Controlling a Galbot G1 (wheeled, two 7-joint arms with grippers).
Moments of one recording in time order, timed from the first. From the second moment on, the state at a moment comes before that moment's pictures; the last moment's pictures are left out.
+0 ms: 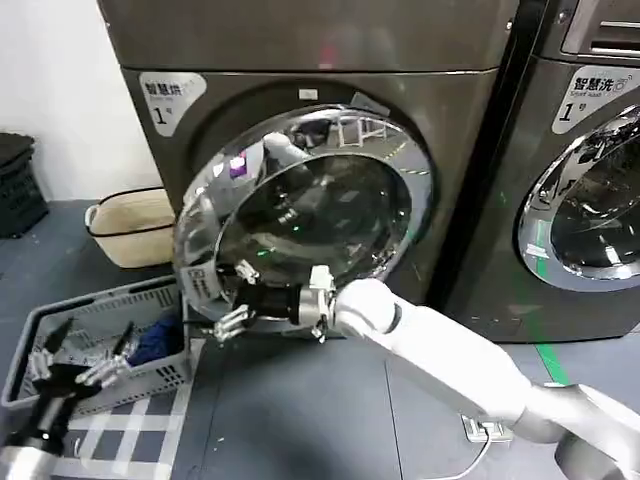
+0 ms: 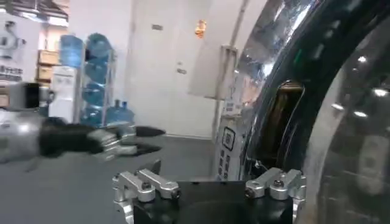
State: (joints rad) left arm 1.70 -1.24 -1.07 -2.23 -0.50 0.01 0.26; right arm -0.30 1.02 -0.50 1.72 0.79 -0.01 -0.60
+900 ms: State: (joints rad) left arm 1.33 -0.83 -0.70 -2.05 -0.55 0.03 0.35; right arm -0.63 0.71 -0.23 2.06 0.76 0.00 -0.71
